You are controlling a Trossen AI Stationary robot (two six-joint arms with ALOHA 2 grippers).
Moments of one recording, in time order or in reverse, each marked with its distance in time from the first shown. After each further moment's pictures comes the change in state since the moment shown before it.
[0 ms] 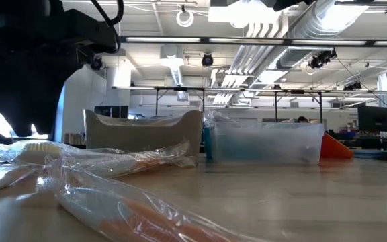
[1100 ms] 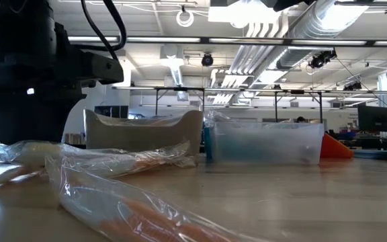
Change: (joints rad) left arm 0.015 0.076 -0.043 0.108 -0.014 -0.063; right arm 0.000 0.000 0.000 -0.003 0.000 0.000
